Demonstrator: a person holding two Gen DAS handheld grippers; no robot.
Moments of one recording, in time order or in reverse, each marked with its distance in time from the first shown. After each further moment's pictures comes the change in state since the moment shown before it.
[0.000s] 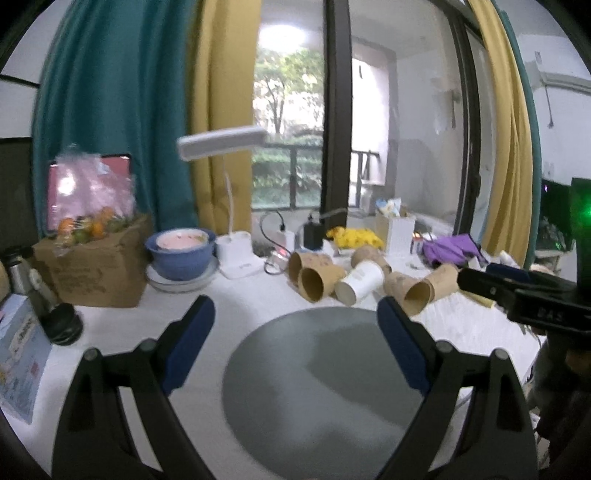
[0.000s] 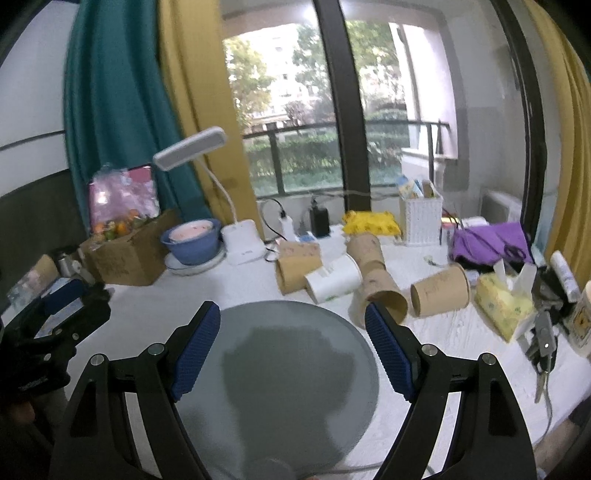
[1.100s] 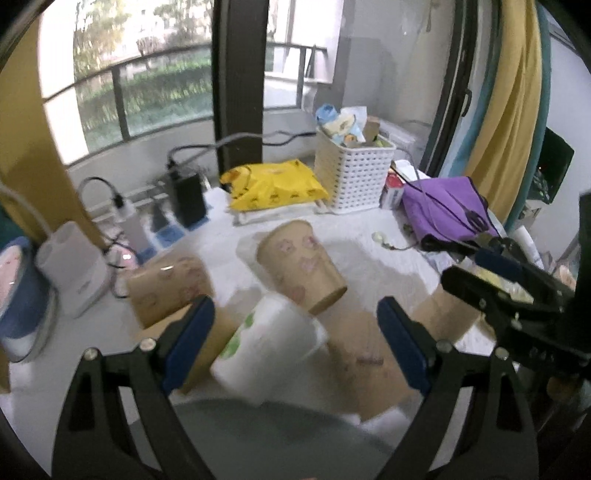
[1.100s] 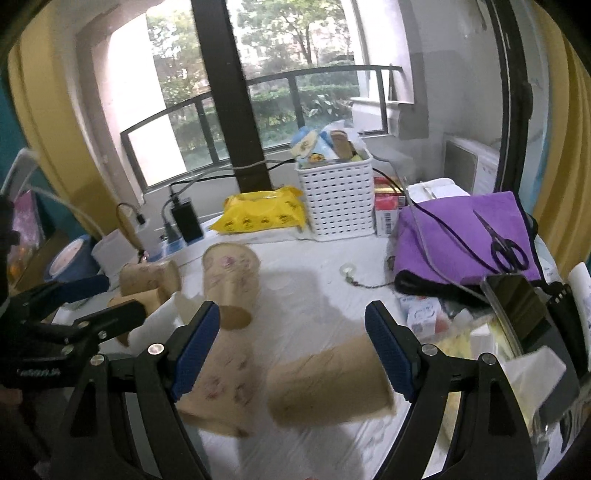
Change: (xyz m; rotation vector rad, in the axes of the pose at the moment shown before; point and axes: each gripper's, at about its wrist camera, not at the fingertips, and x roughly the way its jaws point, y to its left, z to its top) left arm 0.317 -0.123 0.079 0.067 0.461 -0.228; right arm 0.170 -0.192 0.059 0.137 0.175 -0.140
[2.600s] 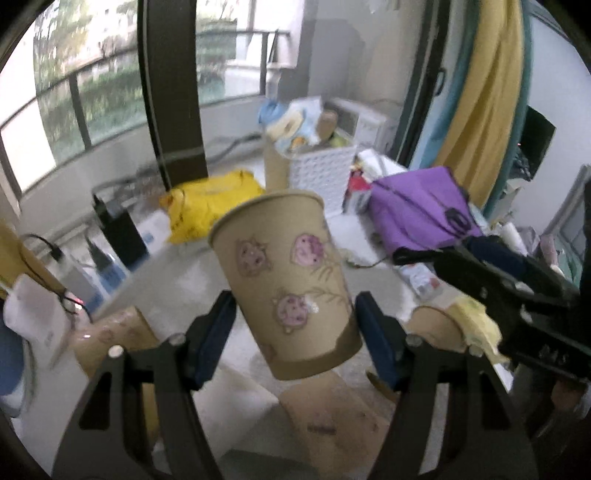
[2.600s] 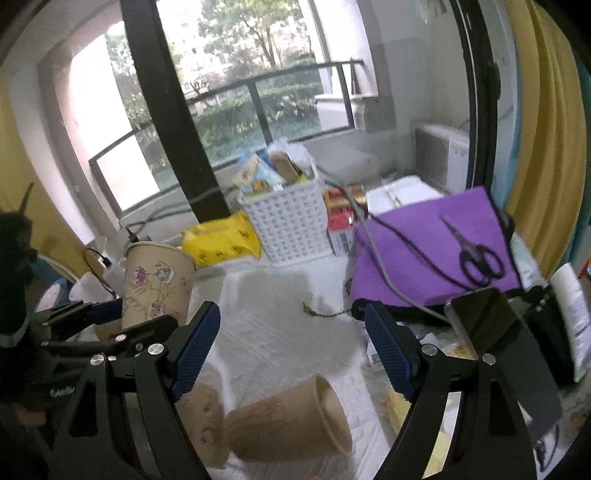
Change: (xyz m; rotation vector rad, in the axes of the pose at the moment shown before) left arm 0.016 -0.041 0.036 0.116 0.037 -0.079; right arm -0.002 -0.034 0.032 0.122 -0.019 -0.068
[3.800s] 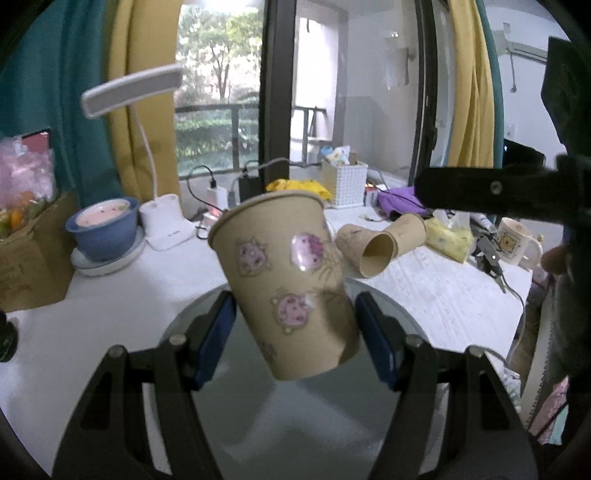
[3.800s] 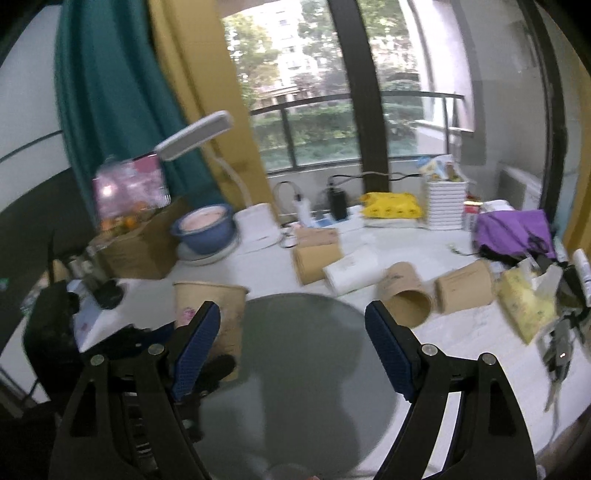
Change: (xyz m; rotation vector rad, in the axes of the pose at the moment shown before) left arm -0.212 0.026 -0.257 -0.068 -0.337 0.138; right arm -0.183 0.186 -0.137 -0.246 -0.015 0.300
